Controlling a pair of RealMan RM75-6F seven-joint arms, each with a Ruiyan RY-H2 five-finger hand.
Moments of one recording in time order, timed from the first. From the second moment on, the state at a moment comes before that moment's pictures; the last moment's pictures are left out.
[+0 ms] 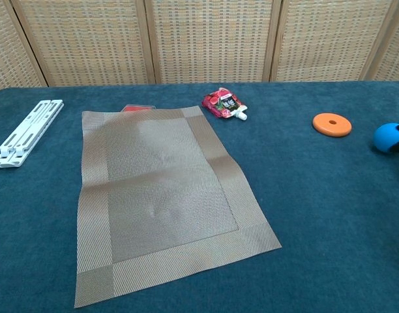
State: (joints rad) left arm -0.10 -1.18 -0.01 -1.75 1.45 1.59 0.13; right arm 0.18 -1.37 -0.01 -1.65 -1.61 1.35 -0.29
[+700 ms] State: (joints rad) left arm -0.09 -1.15 -0.04 -1.74 1.46 1.56 0.06; right arm 0.30 -1.73 0.07 -1.55 -1.47 1.17 -0.48
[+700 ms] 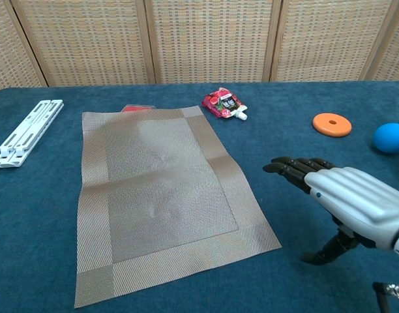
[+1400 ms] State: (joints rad) left arm -0.09 -1.16 -0.05 -1.73 1.44 1.53 0.05; right arm 0.35 -1.86 0.09 -1.45 -1.35 1.13 -0.52
